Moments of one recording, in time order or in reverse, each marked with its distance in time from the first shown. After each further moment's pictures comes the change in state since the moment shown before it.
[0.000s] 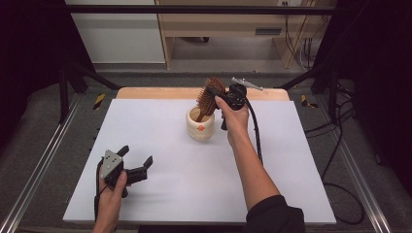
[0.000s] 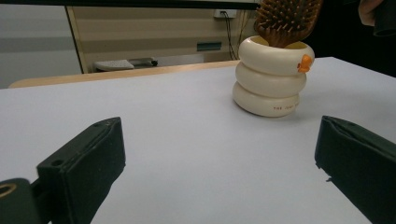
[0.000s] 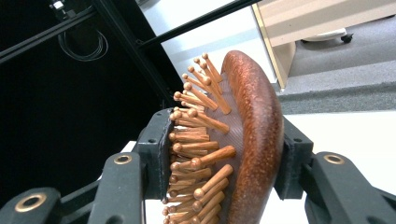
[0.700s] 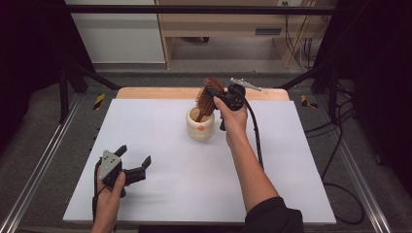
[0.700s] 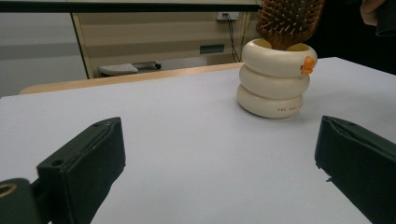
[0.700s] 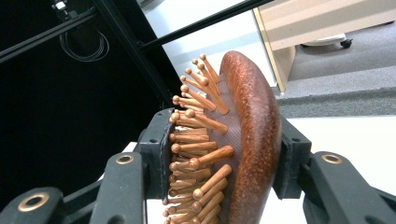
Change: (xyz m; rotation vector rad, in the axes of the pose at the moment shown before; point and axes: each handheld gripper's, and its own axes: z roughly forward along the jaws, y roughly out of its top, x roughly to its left) left arm 0.002 0.002 -0.005 -0.012 0.014 0.013; right arm 0.006 -0.001 0.000 -0.013 -0.001 -0.020
